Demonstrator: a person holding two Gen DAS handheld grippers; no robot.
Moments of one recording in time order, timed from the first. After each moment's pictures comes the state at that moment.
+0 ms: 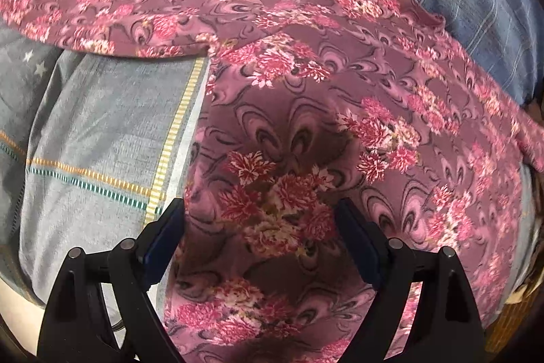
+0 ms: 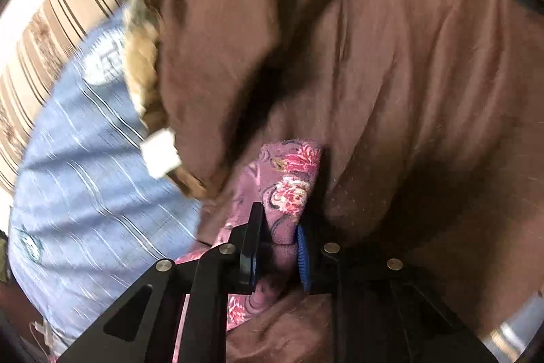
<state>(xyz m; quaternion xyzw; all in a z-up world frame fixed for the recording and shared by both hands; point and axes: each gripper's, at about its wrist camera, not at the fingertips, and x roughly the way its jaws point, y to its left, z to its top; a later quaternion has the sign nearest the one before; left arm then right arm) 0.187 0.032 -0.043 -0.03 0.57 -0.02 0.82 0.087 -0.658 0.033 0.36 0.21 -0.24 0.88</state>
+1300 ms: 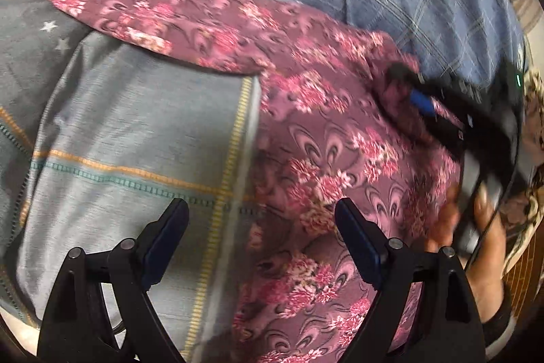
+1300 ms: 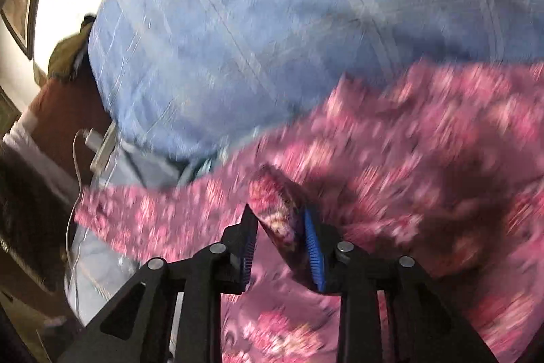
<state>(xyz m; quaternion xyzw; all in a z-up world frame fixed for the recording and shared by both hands) 0.170 0.119 -0.019 -0.14 0.54 -0.10 0.82 0.287 -0.132 -0.031 0.27 0.41 0.14 0.86</state>
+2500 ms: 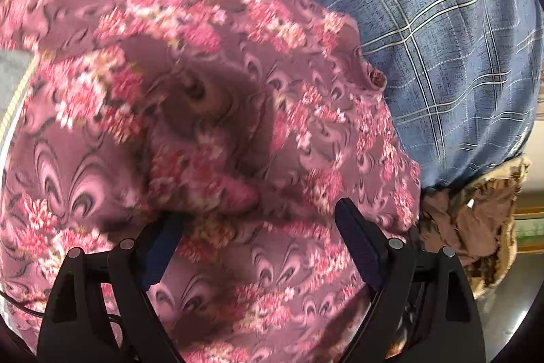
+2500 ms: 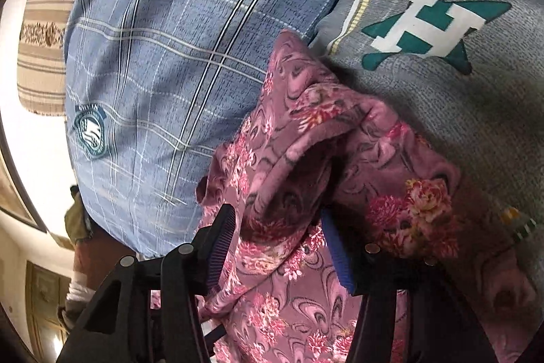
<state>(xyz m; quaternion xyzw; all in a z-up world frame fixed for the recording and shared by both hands) 0.262 -0.028 -0.033 -0.29 0.61 -0.10 0.73 0.185 -0.375 -0.079 0.55 0.33 0.01 0.77</state>
